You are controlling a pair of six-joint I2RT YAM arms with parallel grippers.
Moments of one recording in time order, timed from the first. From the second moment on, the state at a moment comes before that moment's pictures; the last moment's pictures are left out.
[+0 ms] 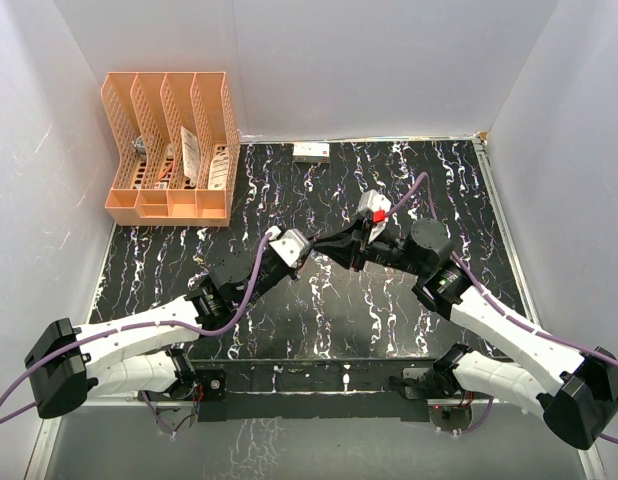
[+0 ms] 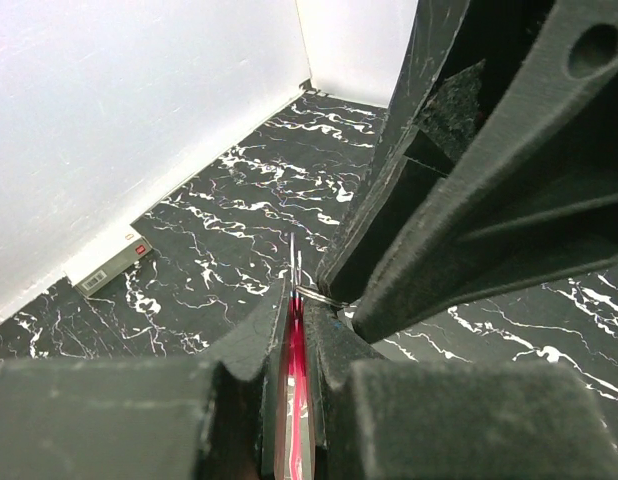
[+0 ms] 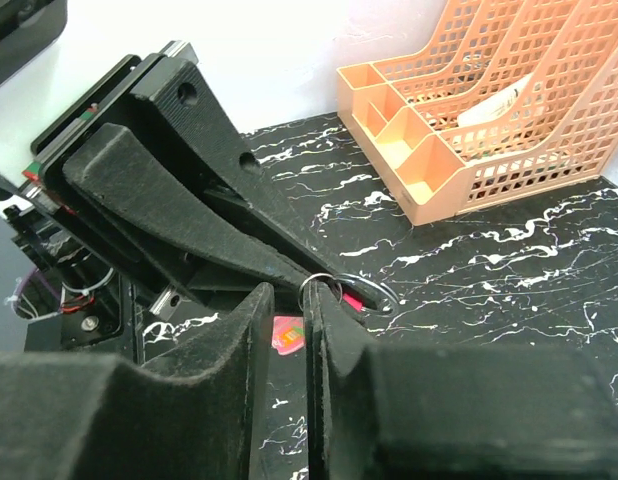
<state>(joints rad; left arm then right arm) -1.02 1.07 0.62 0.53 -0.15 0.23 0.67 0.96 0.71 0.34 -0.56 0.08</state>
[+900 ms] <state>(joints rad) -1.02 1.02 0.61 0.60 -0.10 0.27 0.67 0.87 0.71 0.26 -0.35 0.08</state>
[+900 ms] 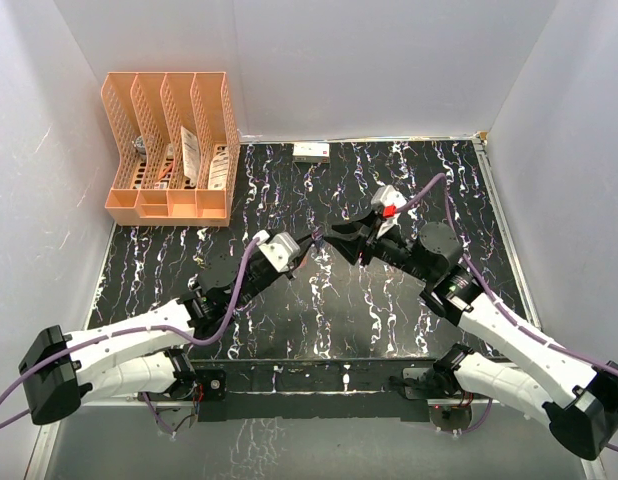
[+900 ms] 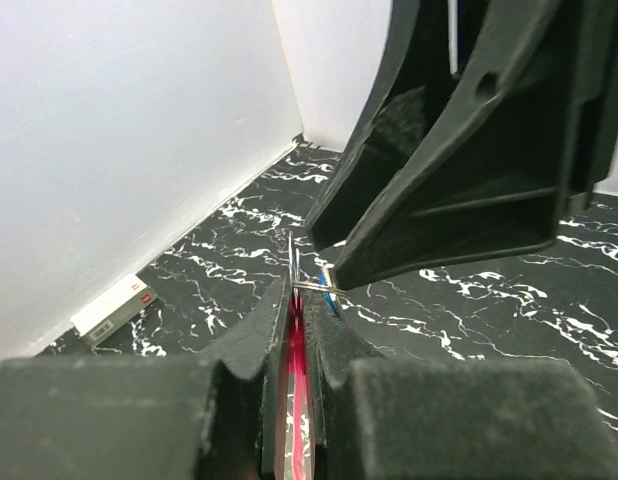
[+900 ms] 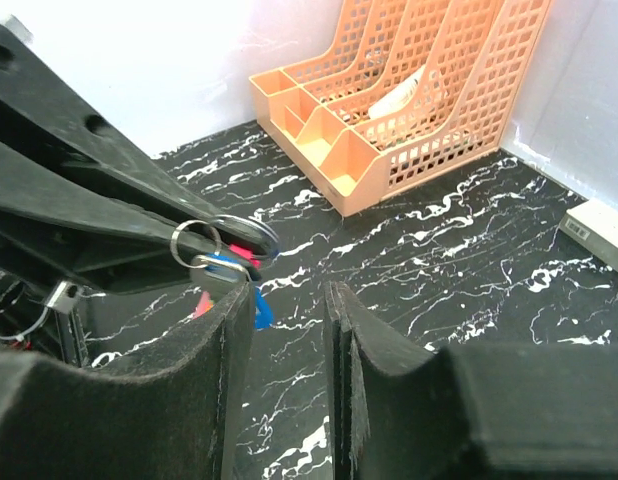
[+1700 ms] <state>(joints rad) -0.93 0.99 0.62 0.44 0.09 0.20 0.67 0.86 0.72 0.23 -0.38 0.02</state>
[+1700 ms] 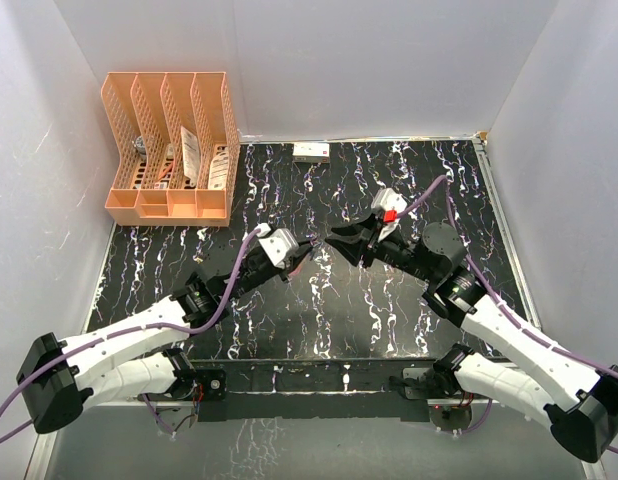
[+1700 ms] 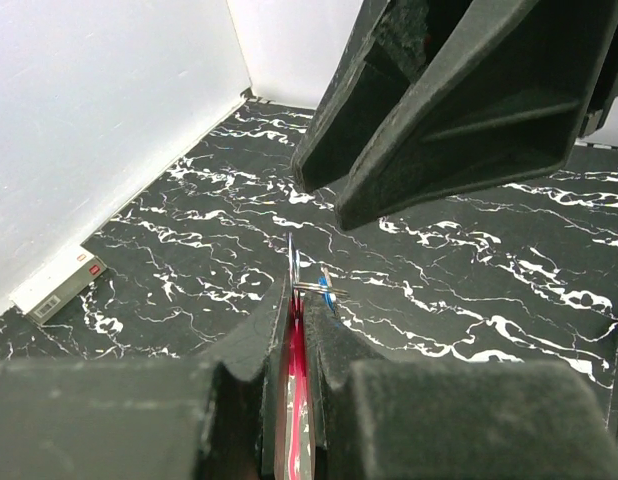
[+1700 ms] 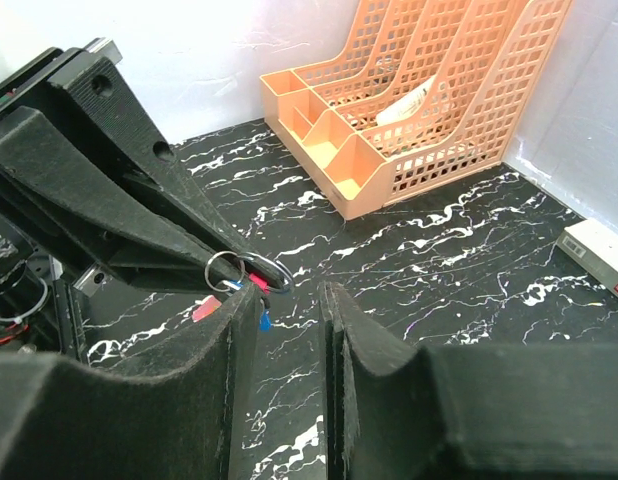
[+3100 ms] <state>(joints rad) -0.89 1.04 0.68 0.38 0.25 0.15 0.67 0.91 0.72 0.23 -0.44 -0.05</state>
